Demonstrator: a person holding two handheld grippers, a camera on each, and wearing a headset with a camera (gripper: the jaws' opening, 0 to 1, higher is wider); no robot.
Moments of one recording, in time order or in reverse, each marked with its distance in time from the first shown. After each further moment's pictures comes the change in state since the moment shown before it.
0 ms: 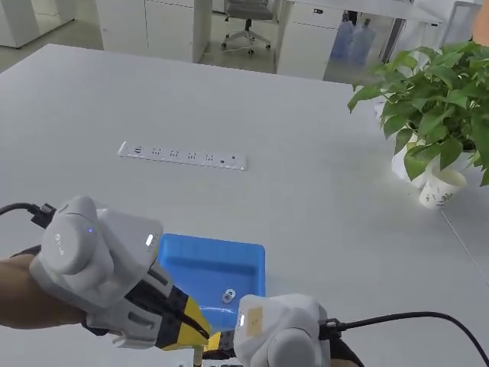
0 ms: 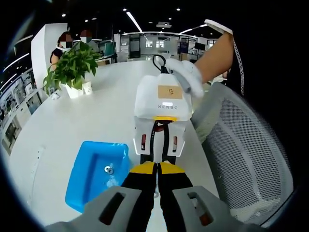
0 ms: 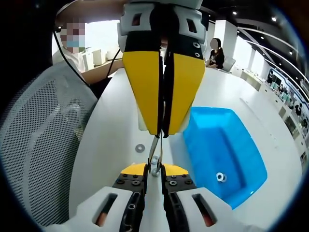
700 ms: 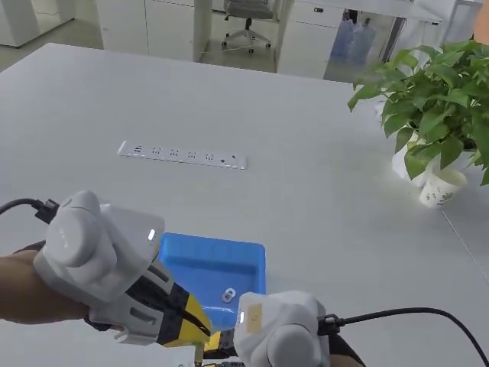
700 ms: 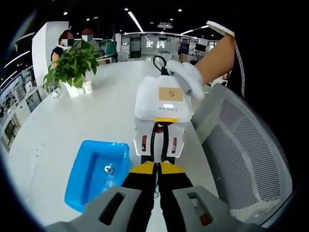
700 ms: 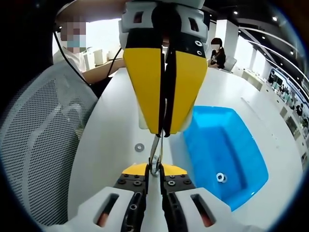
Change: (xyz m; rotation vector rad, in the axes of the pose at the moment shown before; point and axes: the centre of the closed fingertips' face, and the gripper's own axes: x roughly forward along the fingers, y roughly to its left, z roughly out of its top) left arm 0.000 0.004 0.000 -0.018 -0.003 -0.004; right arm 0.002 -0.001 -0.001 -0.002 0.001 0.012
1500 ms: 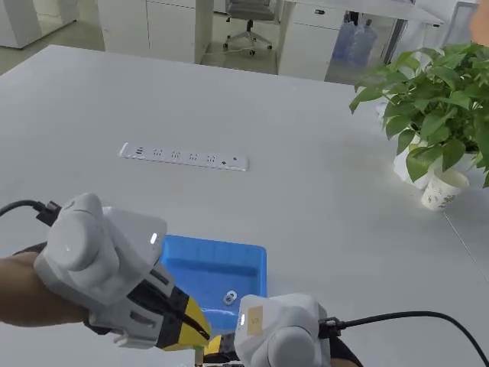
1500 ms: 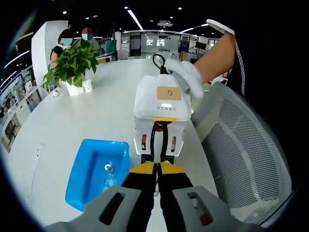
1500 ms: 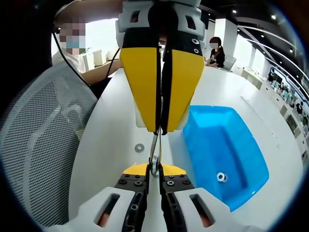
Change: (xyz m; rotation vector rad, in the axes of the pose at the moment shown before) left arm -0.001 -0.001 -0.001 0.000 0.019 0.003; right arm 0.000 0.000 0.000 0.009 0.003 0.001
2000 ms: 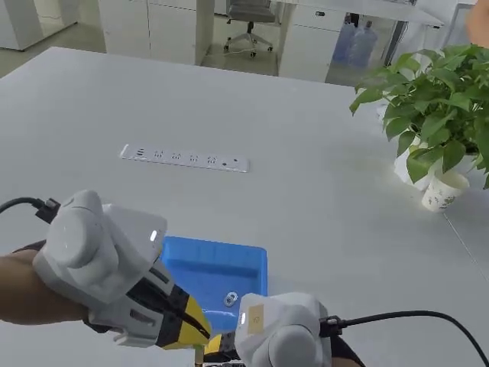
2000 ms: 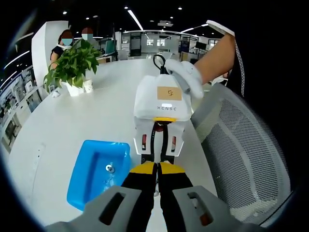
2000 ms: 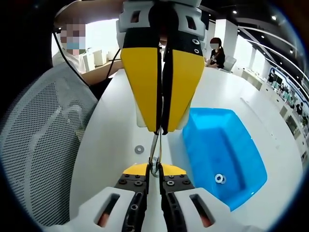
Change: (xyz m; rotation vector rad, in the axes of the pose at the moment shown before) left arm -0.004 0.001 0.003 0.001 -0.001 0.002; right arm -0.003 0.000 0.004 -0.004 -0.004 0.001
